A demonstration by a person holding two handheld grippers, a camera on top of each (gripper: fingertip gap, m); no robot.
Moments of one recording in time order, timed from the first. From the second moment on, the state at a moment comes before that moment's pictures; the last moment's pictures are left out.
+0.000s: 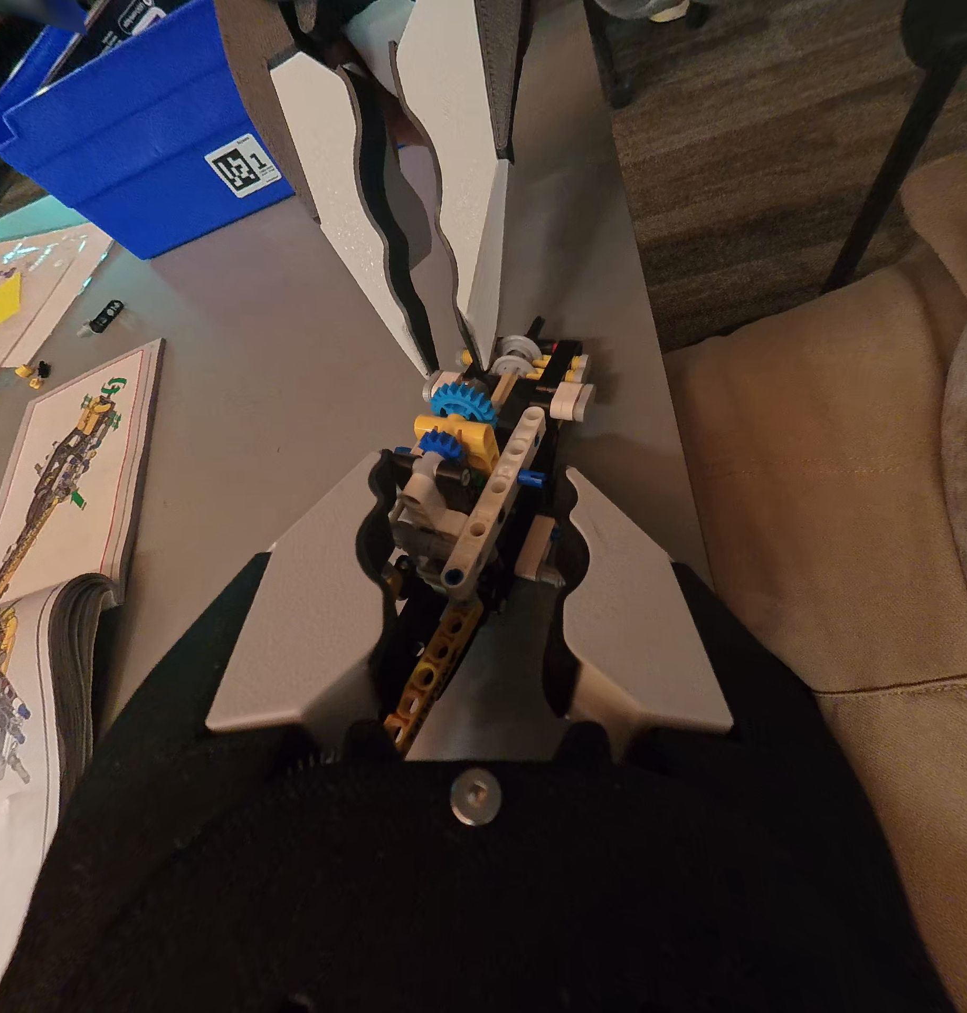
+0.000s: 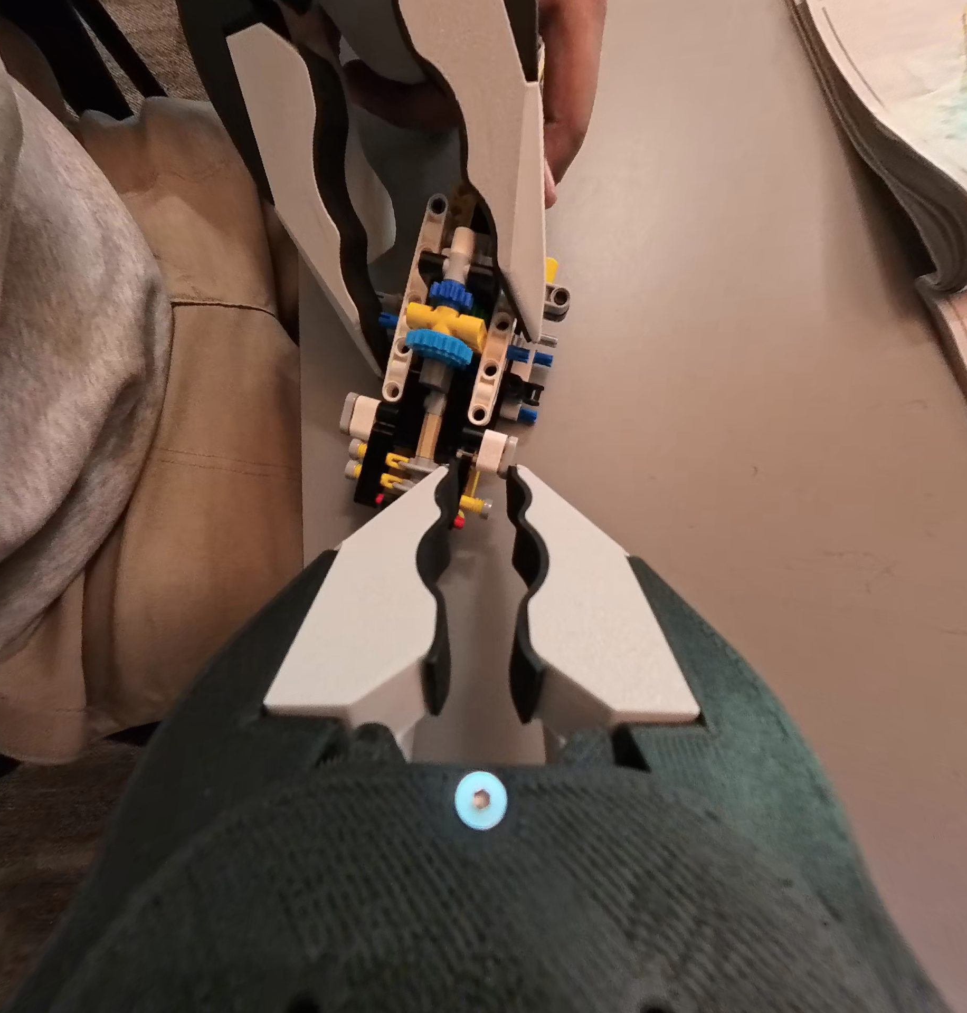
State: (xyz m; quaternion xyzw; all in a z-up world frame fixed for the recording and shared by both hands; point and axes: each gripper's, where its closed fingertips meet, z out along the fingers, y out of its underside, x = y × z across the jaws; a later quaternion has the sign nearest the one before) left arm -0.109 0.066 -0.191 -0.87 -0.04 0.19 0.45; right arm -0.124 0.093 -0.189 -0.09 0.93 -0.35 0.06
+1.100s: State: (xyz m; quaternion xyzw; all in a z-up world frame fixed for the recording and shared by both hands) left arm -0.109 0.065 -0.191 -0.87 -0.04 0.20 0.44; right arm -0.141 0.121 -0.172 0.01 0.91 -0.41 0.04
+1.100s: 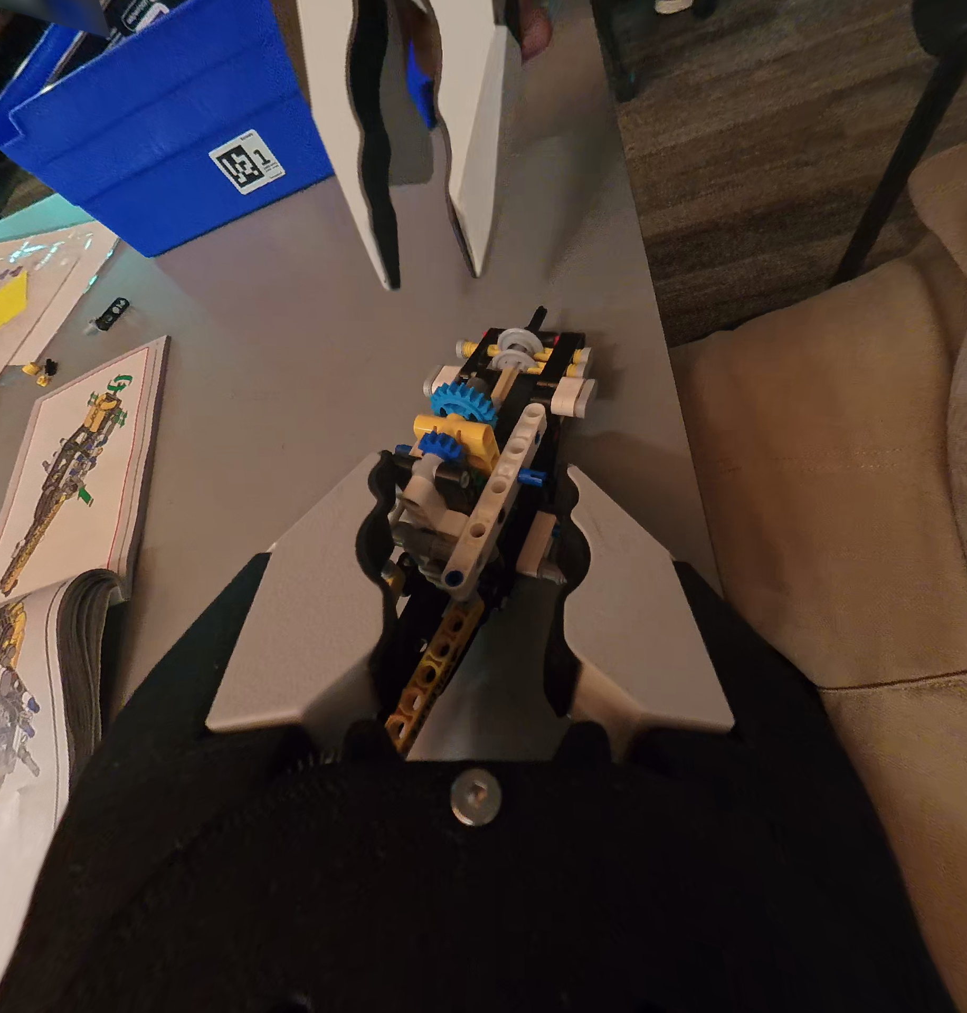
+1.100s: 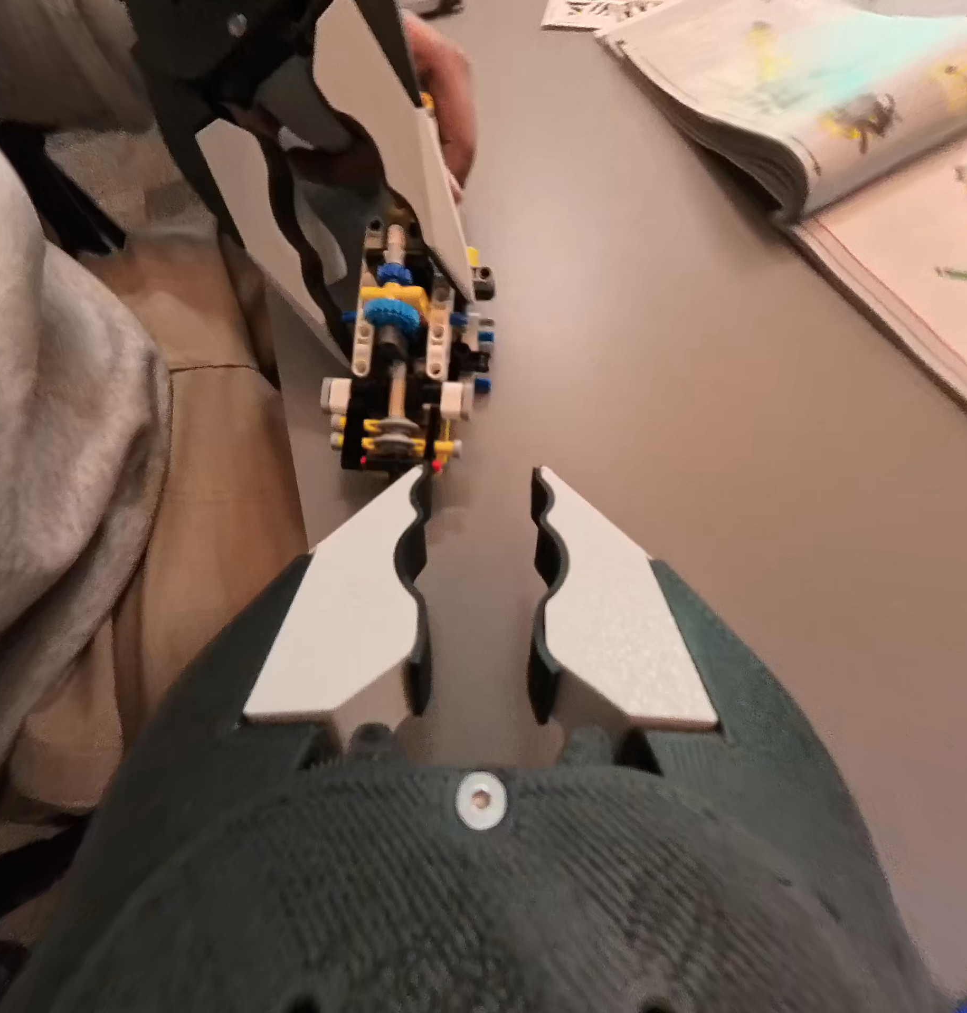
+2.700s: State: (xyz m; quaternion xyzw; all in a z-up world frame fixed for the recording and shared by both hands) left arm -0.118 0.082 -0.173 -0.84 -0.08 0.27 0.46; right arm -0.131 0.128 -0.155 0.45 0.51 -0.65 0.34
